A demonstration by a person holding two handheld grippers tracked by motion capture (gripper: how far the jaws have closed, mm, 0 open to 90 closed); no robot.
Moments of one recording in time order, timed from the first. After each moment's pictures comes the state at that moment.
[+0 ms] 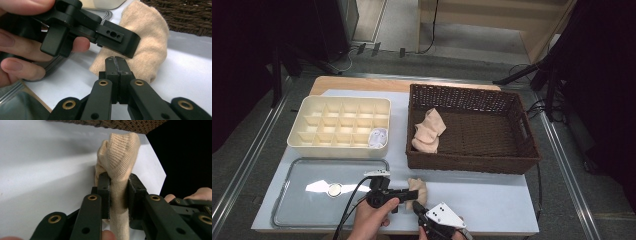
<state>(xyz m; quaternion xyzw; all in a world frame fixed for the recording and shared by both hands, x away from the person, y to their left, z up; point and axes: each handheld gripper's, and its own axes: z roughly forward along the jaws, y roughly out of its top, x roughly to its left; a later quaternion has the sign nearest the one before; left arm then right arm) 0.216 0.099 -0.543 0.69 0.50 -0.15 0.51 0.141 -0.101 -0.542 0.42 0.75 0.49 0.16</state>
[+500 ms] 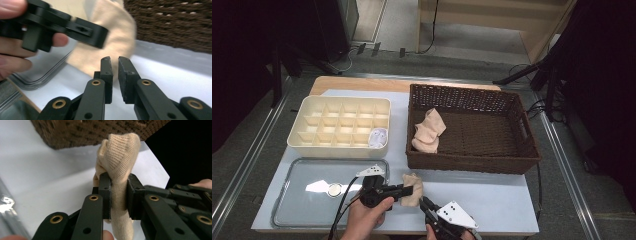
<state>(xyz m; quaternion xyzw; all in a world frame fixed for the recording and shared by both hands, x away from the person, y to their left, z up) 0.211 0.114 -0.516 0.70 0.48 -0.08 0.52 0.143 -0.121 -0.528 0.42 0.73 0.51 0.18</state>
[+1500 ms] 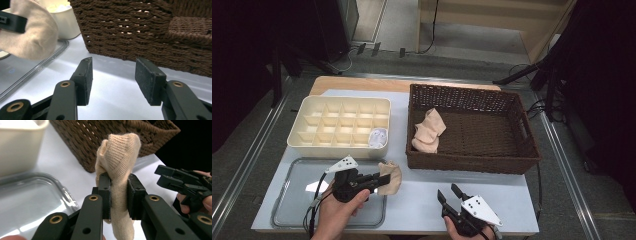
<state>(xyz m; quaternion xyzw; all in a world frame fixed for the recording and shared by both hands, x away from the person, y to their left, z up) 0.208 0.168 -0.484 0.71 0.47 0.00 0.53 0.159 -0.166 -0.521 0.45 0.68 0.52 0.24</state>
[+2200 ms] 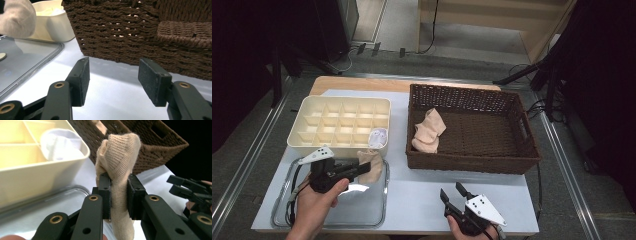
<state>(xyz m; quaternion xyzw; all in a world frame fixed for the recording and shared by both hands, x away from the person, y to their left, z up) 0.217 0.217 -0.459 0.69 0.48 0.04 0.54 0.161 -0.174 -0.519 0.45 0.68 0.52 0.25</state>
